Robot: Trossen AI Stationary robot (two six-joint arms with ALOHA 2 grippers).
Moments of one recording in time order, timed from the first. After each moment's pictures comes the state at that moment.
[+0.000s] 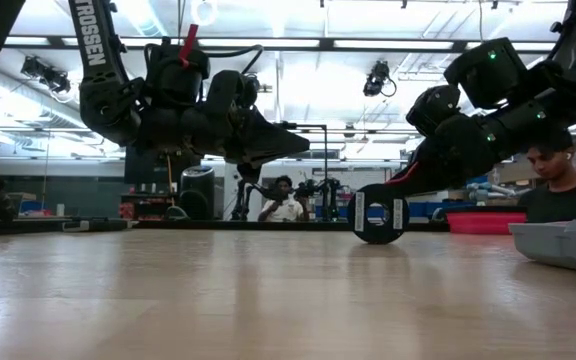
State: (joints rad) left arm 0.19 1.84 0.58 1.18 0.28 -0.21; right arm -0.07 1.54 0.28 0.86 0.04 0.08
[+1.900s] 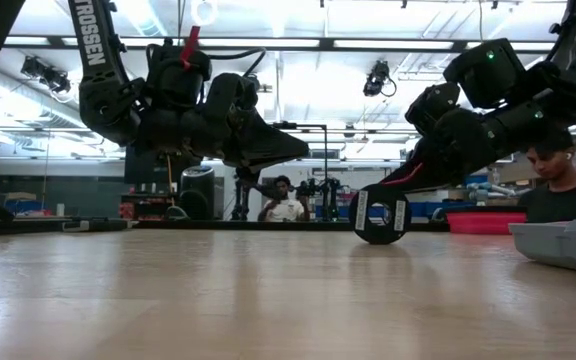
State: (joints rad) left arm 0.18 1.84 0.58 1.16 0.28 -0.21; right arm -0.09 1.54 0.28 0.88 -0.03 0.10
